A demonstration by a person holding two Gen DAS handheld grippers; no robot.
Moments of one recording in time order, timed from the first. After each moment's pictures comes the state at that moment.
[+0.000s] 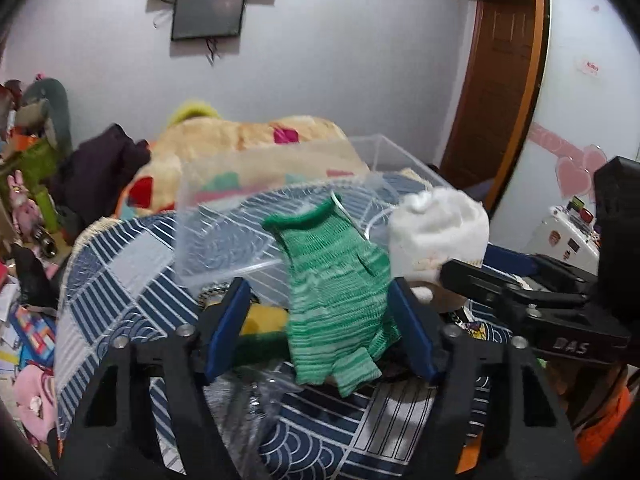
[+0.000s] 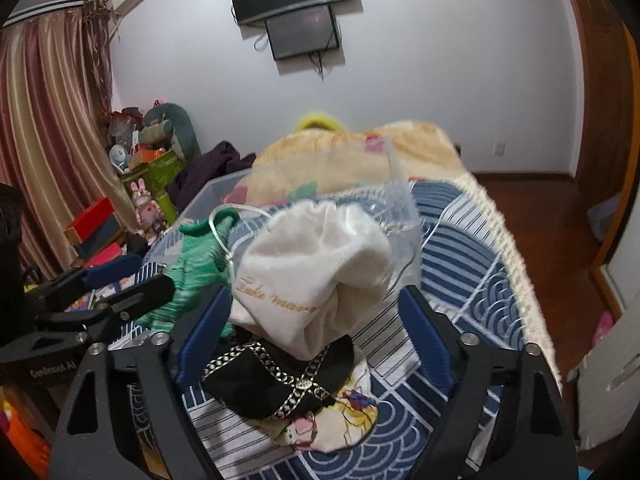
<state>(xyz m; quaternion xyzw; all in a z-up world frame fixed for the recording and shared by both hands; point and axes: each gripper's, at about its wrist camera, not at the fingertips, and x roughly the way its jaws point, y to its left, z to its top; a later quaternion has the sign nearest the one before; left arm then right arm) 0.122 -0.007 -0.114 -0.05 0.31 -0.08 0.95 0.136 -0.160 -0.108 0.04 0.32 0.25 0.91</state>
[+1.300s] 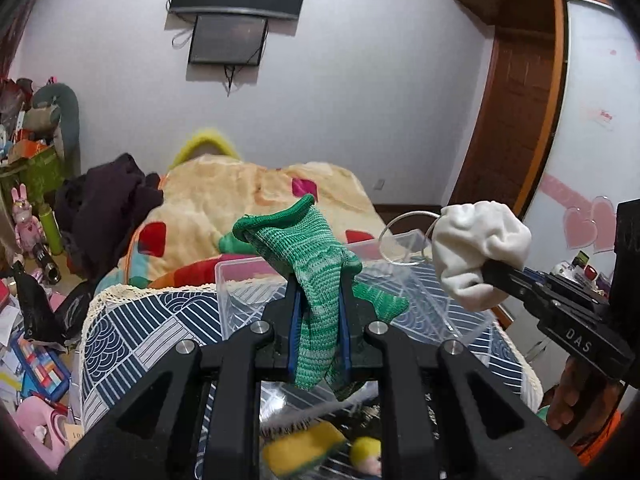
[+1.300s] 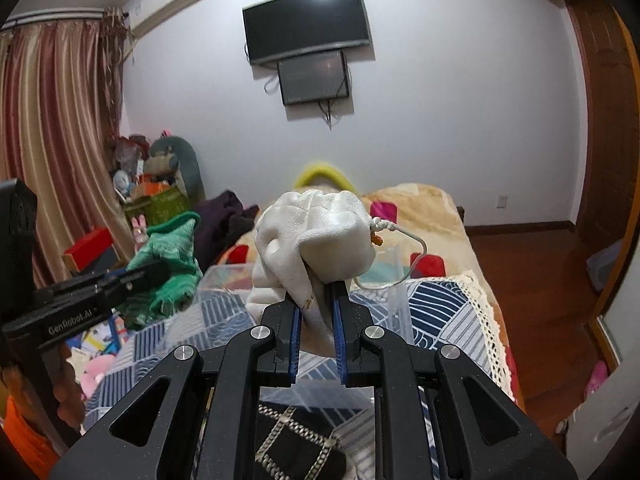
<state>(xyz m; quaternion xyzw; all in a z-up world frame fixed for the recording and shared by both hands) 0.186 0.049 -0.052 -0.08 0.27 -0.06 0.96 0.183 -0.140 -0.046 0.01 0.24 0.25 0.94</state>
